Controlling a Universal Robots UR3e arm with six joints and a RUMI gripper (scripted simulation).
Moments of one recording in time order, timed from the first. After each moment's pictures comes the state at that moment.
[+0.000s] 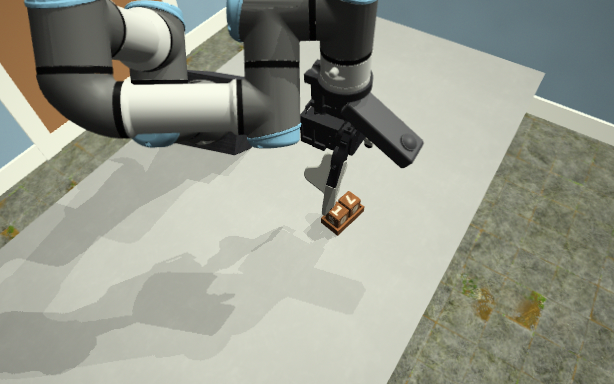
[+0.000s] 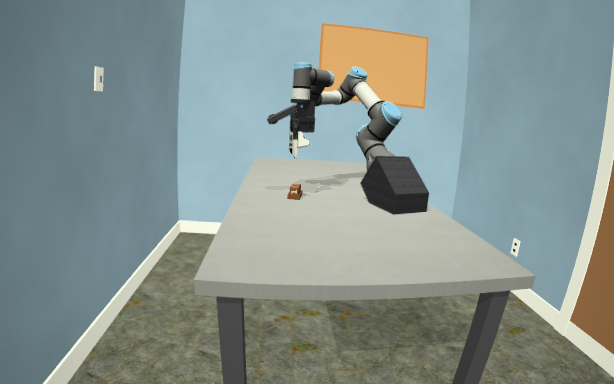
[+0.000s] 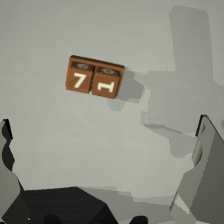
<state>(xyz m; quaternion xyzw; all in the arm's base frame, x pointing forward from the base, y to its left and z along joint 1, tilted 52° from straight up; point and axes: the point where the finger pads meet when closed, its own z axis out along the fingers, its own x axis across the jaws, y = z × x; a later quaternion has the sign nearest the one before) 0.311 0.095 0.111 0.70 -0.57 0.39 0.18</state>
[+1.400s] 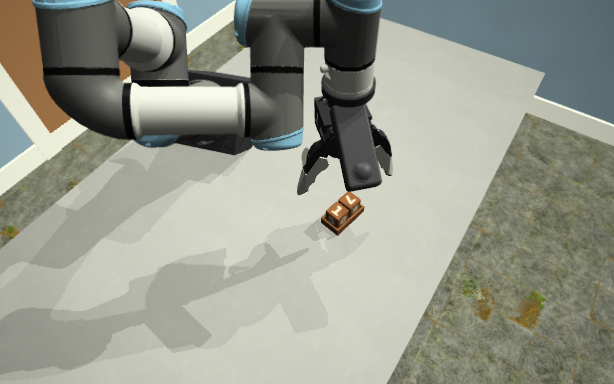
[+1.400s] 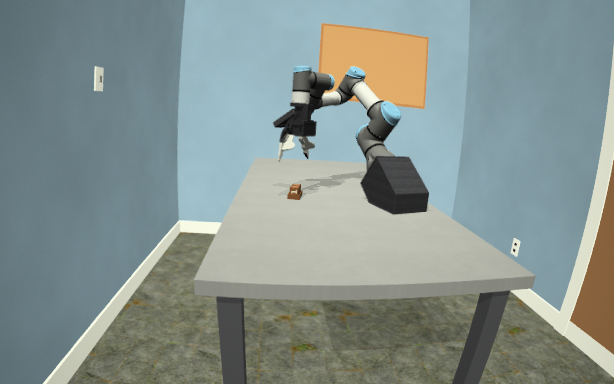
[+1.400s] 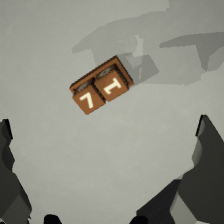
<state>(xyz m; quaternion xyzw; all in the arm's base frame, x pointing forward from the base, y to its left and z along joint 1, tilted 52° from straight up) 0.313 0.082 0.105 0.42 -0.80 0.43 0.01</state>
